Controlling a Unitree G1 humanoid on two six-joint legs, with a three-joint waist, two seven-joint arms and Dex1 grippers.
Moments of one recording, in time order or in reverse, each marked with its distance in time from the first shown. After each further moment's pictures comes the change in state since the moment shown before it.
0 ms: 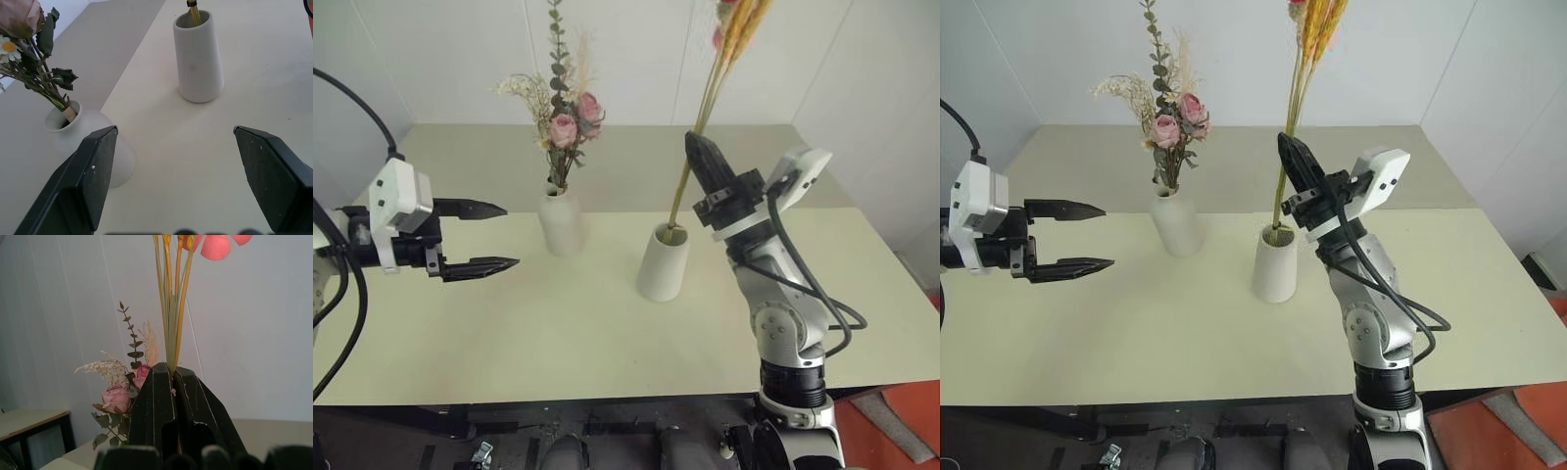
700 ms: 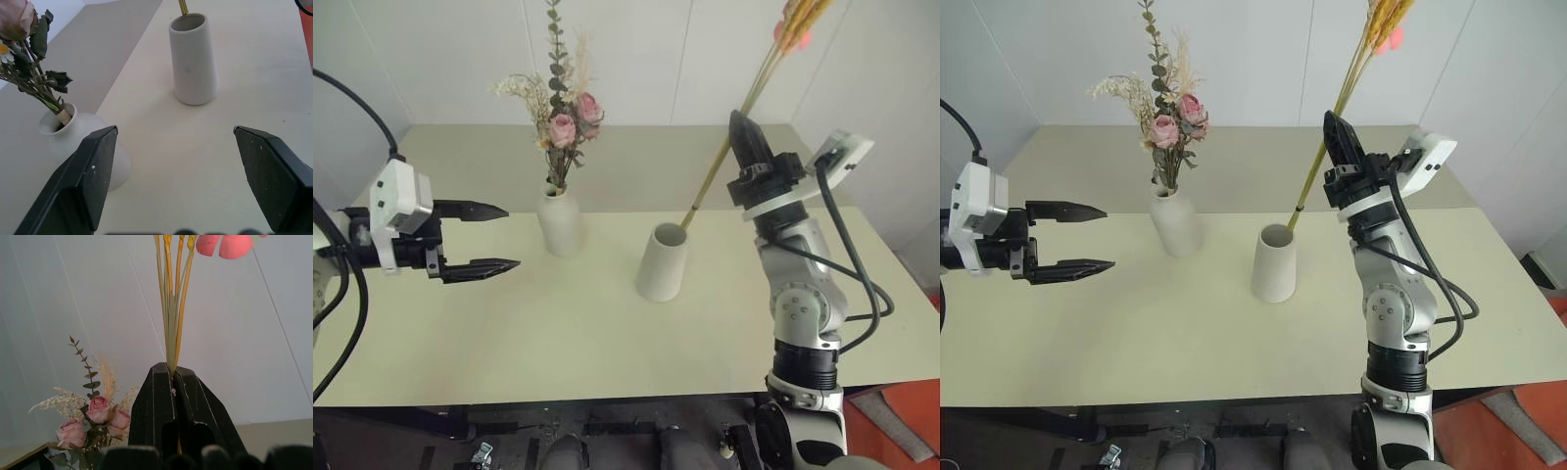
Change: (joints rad) left arm 0.001 -0.003 0.000 0.001 -0.007 0.003 -0.011; right arm -0.055 0.000 -0.130 0.082 0.066 0.008 -0.012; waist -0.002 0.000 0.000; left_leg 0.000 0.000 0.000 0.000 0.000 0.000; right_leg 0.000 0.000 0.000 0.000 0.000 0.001
